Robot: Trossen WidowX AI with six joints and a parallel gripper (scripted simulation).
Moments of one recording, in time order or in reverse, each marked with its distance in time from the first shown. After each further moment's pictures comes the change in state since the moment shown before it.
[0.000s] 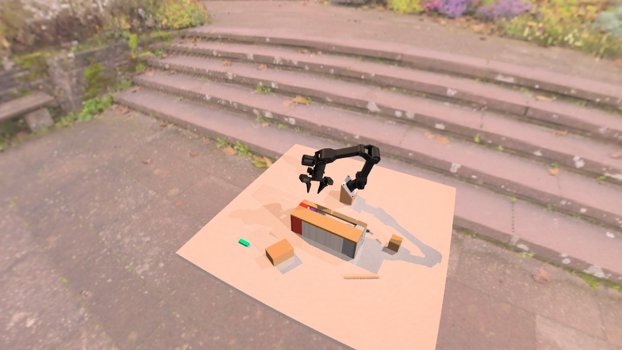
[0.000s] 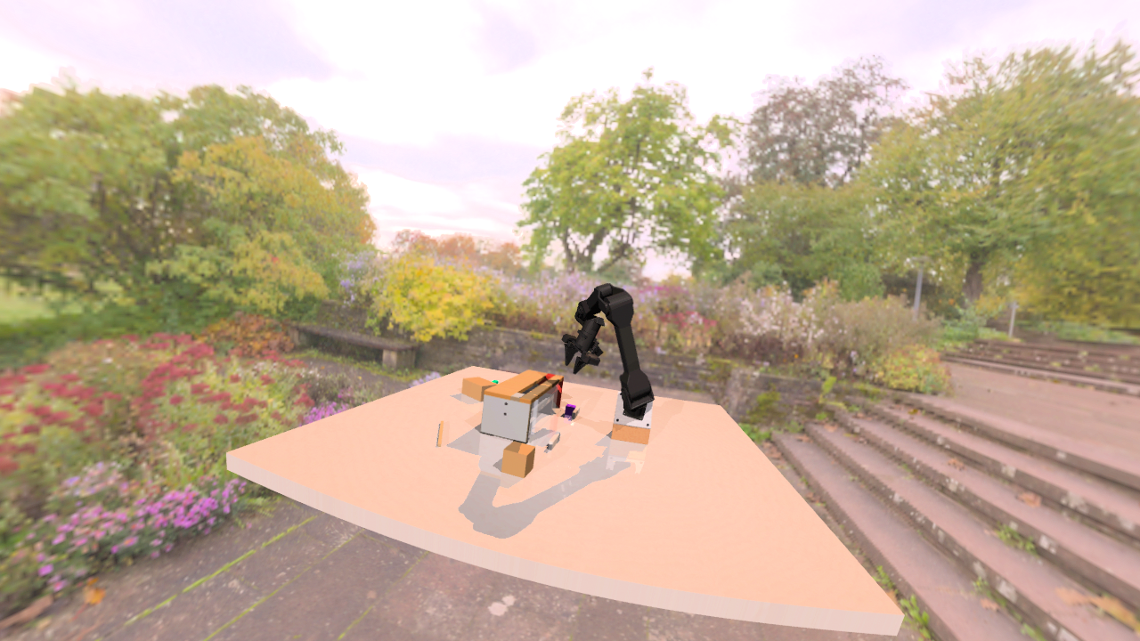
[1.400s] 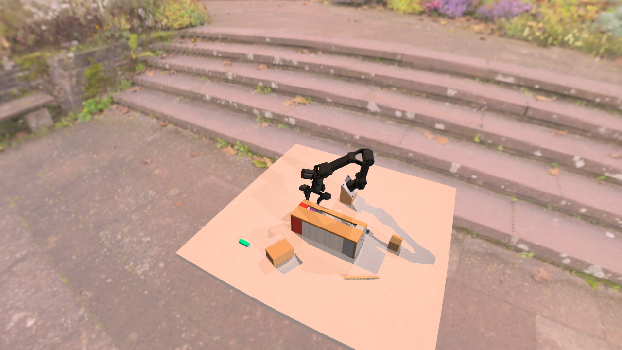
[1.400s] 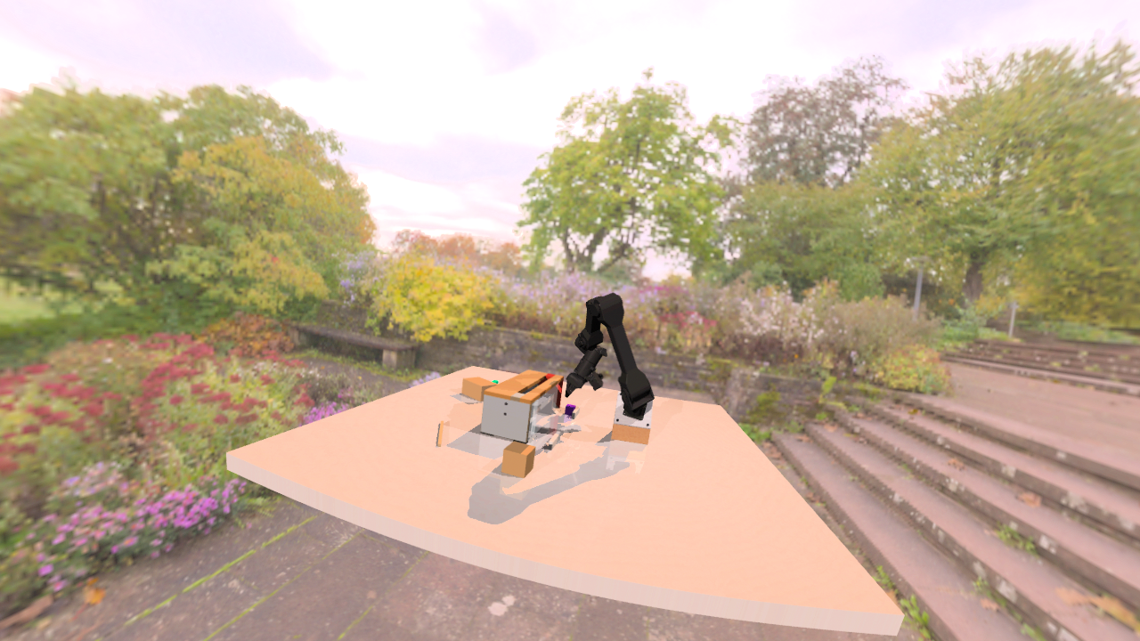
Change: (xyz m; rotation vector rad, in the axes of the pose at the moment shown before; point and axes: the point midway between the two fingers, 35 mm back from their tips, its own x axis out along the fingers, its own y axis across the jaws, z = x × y) arm 0.092 -0.027 0.027 0.816 0.105 -0.021
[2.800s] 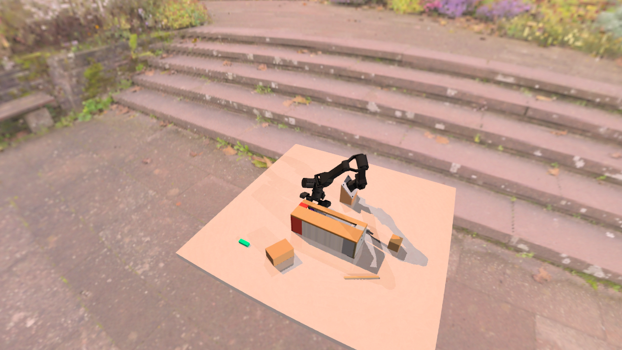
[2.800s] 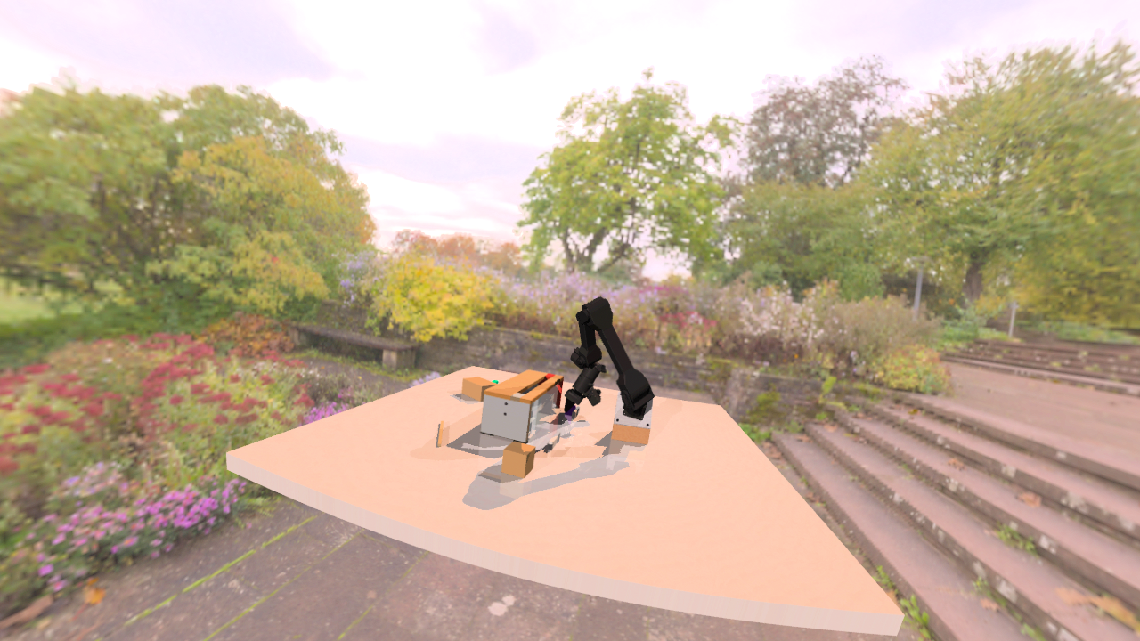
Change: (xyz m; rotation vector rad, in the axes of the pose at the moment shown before) arm 0.053 -0.004 0.026 0.005 -0.004 -0.010
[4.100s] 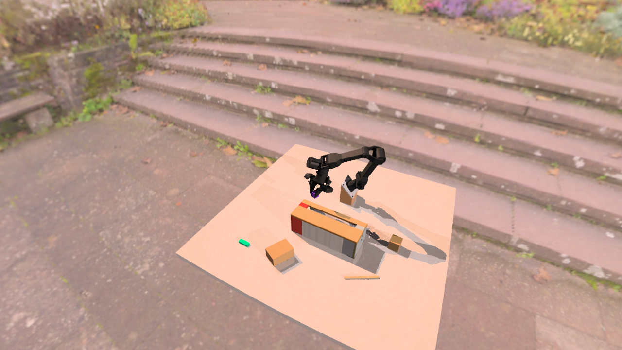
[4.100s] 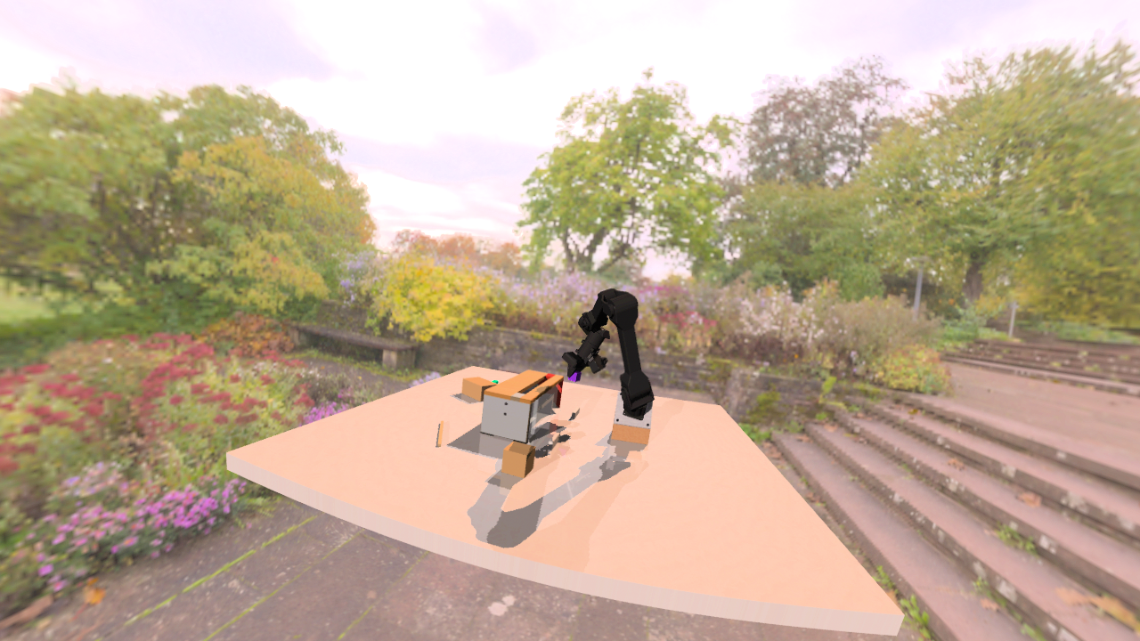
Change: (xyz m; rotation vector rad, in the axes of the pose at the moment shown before) arm -0.121 -0.006 -0.052 0.310 0.045 0.149
